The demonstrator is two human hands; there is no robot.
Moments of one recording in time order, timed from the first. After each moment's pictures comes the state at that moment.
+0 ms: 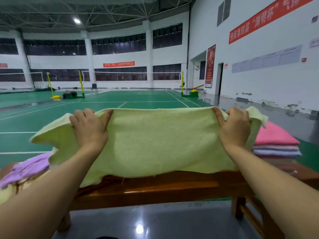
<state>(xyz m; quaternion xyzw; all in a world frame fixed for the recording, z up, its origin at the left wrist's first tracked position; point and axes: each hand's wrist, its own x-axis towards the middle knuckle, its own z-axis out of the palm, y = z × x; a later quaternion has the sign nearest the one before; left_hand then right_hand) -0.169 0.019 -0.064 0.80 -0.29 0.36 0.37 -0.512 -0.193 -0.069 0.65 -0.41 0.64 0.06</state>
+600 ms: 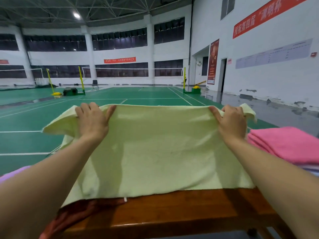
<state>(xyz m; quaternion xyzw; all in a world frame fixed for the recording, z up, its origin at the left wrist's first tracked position) -0.094 -0.083 -0.044 0.83 -0.33 0.32 0.32 -0.441 -0.312 -0.062 0.72 -0.43 0.54 0.05</state>
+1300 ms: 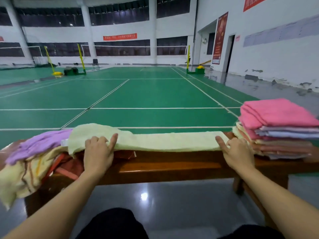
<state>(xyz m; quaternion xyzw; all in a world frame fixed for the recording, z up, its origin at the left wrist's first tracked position) -0.138 0.045 -0.211 0.81 -0.49 0.30 0.08 -0.531 -0.224 -0.222 0.80 -0.49 0.34 0.06</state>
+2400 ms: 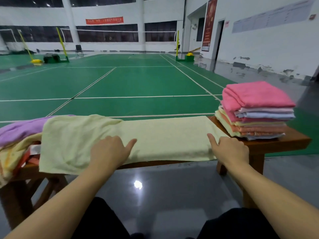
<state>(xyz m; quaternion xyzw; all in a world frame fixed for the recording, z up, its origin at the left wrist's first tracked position) -0.267 0.020 -0.197 0.90 -0.41 0.13 0.09 -0.573 -0.185 -0.236 0.77 -0.60 0.19 0.10</state>
